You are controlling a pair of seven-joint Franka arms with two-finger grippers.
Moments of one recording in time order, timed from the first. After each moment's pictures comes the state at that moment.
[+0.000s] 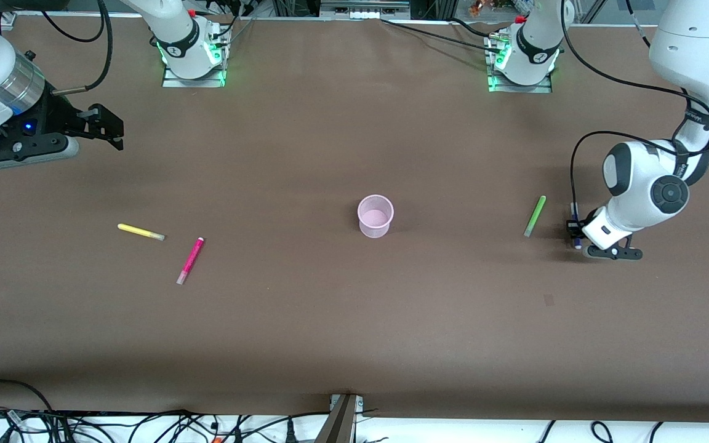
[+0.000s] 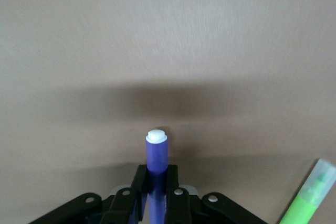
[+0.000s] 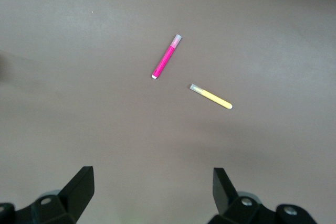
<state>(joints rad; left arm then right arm) 0.16 0.47 -0.03 -2.07 0.10 2.49 0.13 0.24 0.02 -0.07 -1.61 -0.04 1.59 -0.04</state>
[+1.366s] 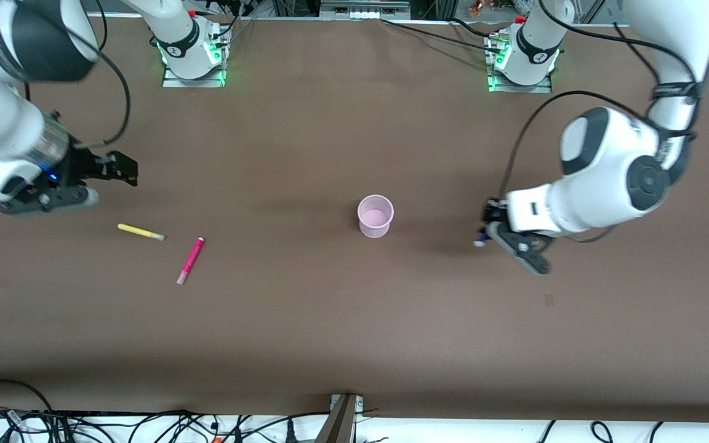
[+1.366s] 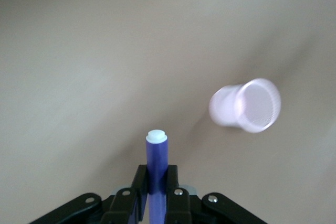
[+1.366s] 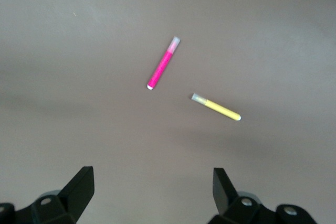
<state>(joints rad) 0.08 0.44 -0.45 -1.61 -0.21 2.06 0.47 0.22 0.19 -0.09 -1.61 -0.02 1.69 -0.04</state>
